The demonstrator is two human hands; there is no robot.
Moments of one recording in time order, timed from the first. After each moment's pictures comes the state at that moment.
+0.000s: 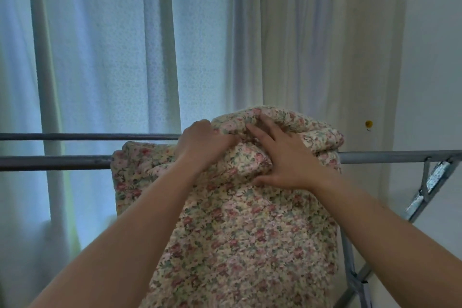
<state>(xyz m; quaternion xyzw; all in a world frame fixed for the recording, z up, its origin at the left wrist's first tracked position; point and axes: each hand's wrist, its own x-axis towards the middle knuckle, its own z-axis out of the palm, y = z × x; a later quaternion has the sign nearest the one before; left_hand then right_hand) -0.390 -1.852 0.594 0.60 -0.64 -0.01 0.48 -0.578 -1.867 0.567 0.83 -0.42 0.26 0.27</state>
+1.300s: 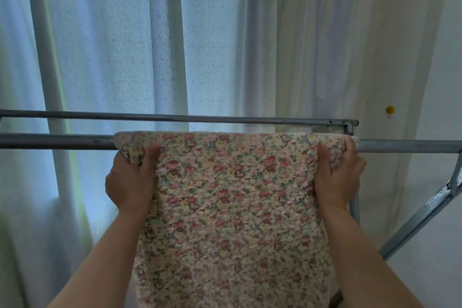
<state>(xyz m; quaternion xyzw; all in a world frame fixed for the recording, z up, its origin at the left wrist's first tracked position) -0.275 -1.886 0.475 0.61 -0.38 0.11 0.69 -0.605 -1.924 0.471 0.43 -0.53 0.72 0.10</state>
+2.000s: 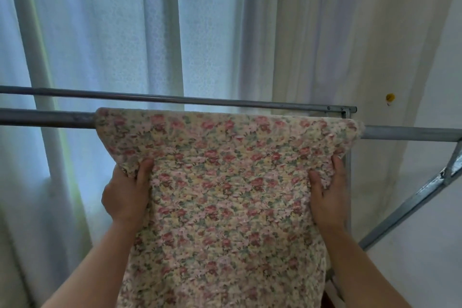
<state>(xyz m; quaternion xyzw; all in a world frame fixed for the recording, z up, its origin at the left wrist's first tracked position) -0.273 -1.901 0.409 0.69 -0.39 0.09 0.61 -0.626 -1.914 0.398 0.55 -0.52 0.65 0.04</state>
